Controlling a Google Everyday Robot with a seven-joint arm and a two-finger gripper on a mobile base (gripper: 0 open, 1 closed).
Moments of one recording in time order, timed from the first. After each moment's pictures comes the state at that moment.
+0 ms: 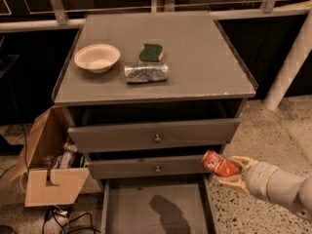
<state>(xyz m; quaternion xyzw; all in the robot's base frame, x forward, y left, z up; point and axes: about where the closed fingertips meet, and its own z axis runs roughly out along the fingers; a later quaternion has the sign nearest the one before) 0.454 -0.250 0.638 -0.44 0.79 0.01 0.44</state>
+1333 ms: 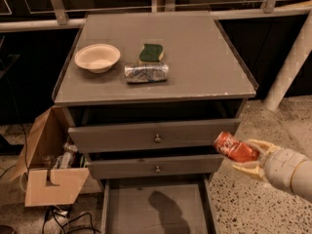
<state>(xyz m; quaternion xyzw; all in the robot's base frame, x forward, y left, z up) 0.454 -0.272 0.727 -0.42 0.76 -0.03 0.49</state>
